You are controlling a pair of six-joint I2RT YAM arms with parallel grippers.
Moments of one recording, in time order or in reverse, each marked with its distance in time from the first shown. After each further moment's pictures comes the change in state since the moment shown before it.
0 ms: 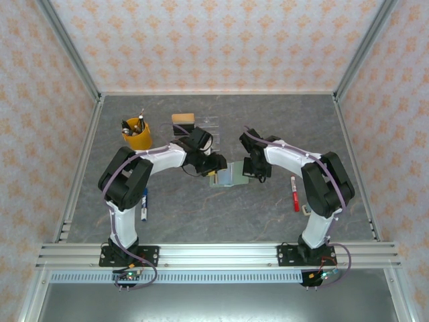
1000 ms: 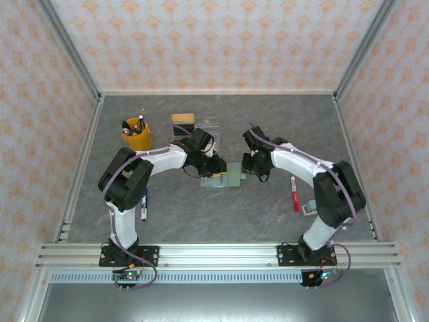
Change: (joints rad) left arm -0.010 -0.010 -0.017 0.023 0.076 0.008; right arm 0.000 -0.146 -0.050 0.090 -0.057 0.021
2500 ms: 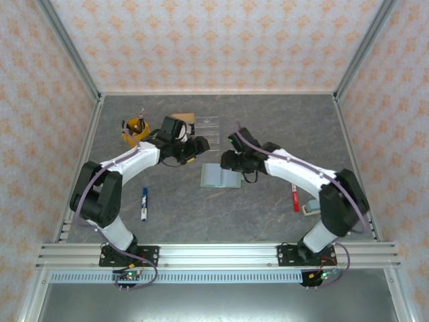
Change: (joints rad) left arm 0.197 -0.267 -0.108 -0.039 -0.156 -0.038; right arm 0.187 -0.008 0.063 0.139 0.011 0.063
